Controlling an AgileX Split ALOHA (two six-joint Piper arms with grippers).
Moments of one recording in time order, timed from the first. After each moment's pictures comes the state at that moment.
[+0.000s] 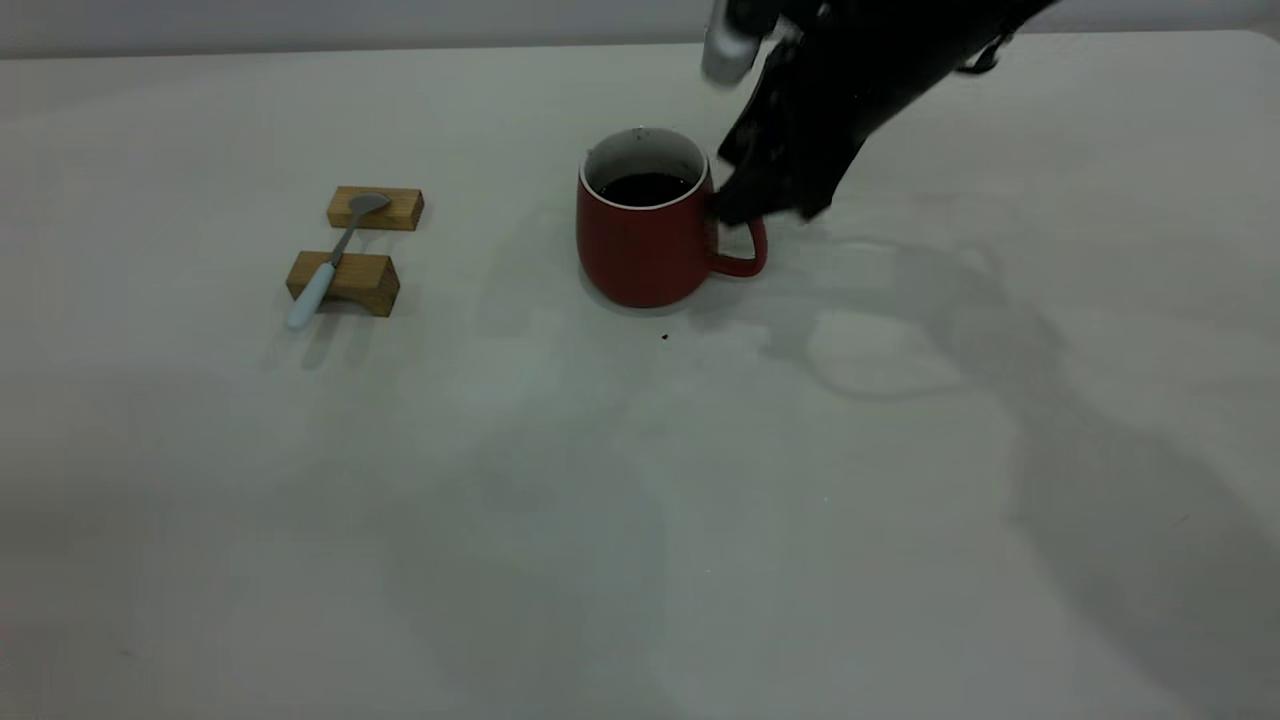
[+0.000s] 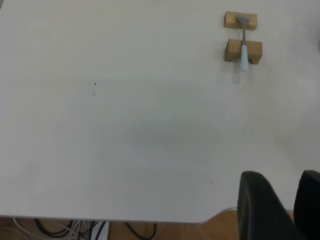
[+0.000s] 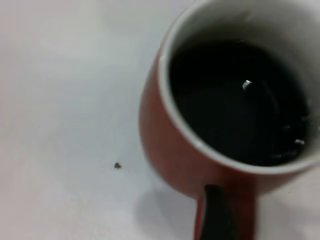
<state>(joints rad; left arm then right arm) 0.00 -0.02 -0.49 0.03 1.13 -0.06 0.27 2.42 -1.54 1.15 0.54 -2.09</state>
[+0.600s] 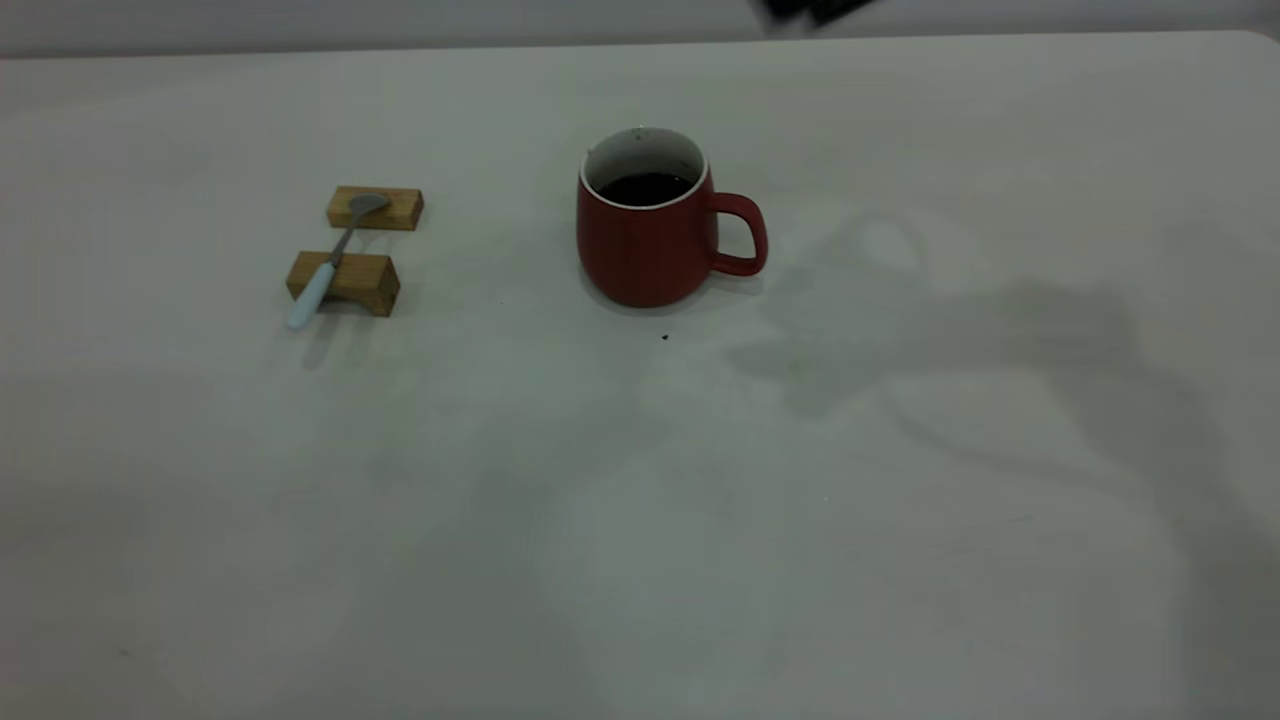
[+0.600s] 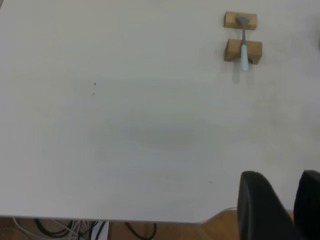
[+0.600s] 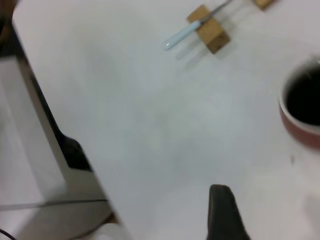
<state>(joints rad) 0.00 -0.02 -0.49 0.03 1.13 -0.06 0.18 1.90 -1.27 1.00 0.91 -1.13</state>
